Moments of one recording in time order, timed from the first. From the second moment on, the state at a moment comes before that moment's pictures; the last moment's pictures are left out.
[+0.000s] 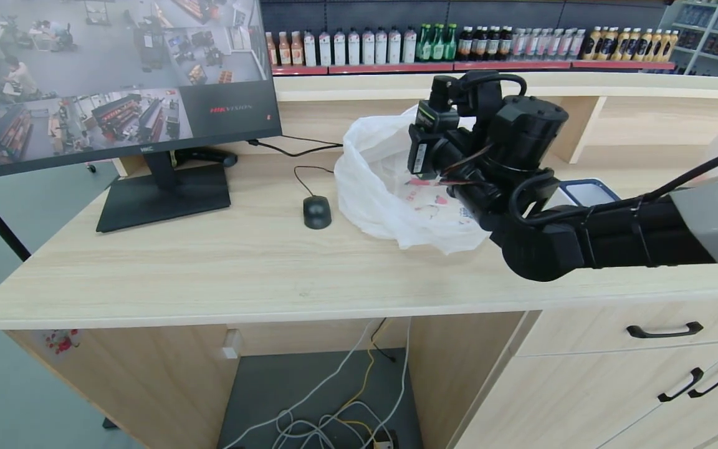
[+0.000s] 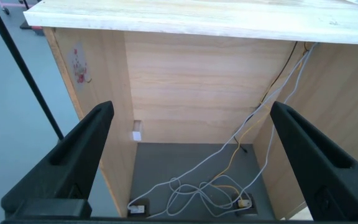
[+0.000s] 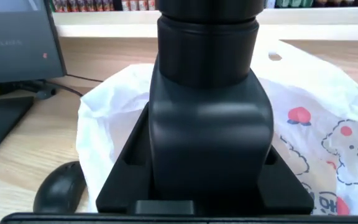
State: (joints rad) left arm 0.00 0.00 0.00 0.00 0.00 0.01; right arm 0.55 2.12 -1.53 -0.87 -0.28 -0.09
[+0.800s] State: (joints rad) left arm 0.00 0.00 0.00 0.00 0.00 0.01; right arm 0.52 2.33 -1.72 -0.87 -0.29 -0.09
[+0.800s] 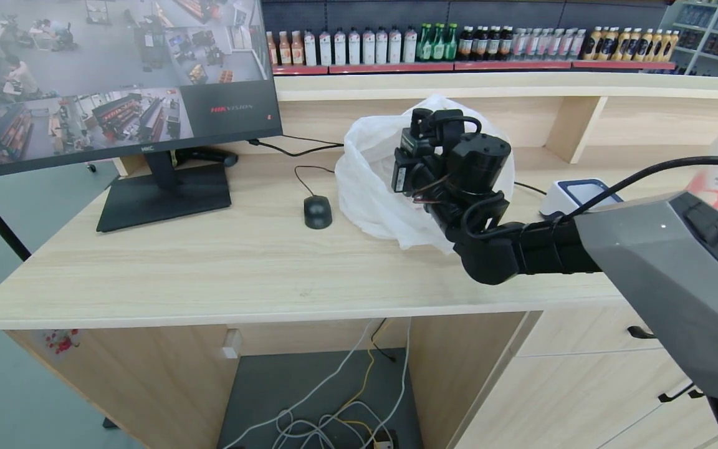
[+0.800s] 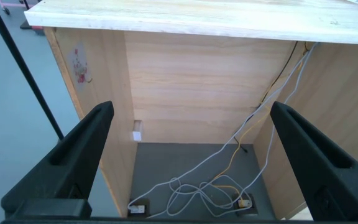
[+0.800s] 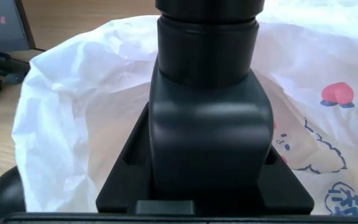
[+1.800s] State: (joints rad) left arm 0.00 0.00 0.00 0.00 0.00 0.01; right arm 0.51 2.43 -1.79 -0.85 -0.29 -0.05
